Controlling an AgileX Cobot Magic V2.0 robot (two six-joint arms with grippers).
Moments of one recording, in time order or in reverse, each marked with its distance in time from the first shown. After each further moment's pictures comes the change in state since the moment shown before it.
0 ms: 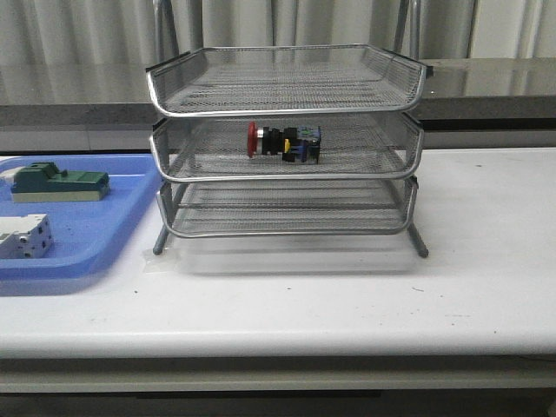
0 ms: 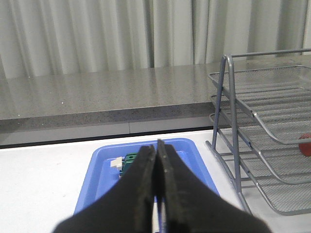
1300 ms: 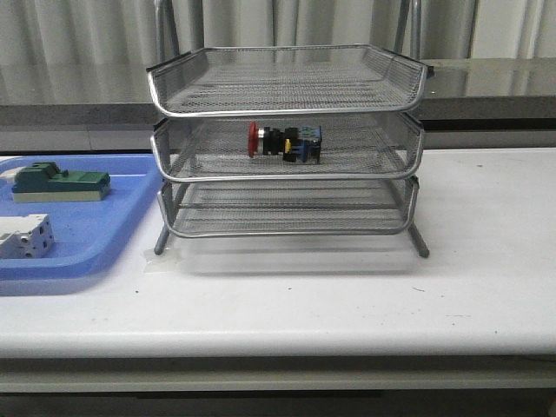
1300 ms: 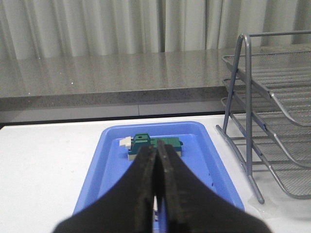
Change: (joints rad) left arm 0.000 -0.002 0.065 0.416 -0.020 -0.432; right arm 0.000 0.000 0.000 -0.007 -0.002 0.000
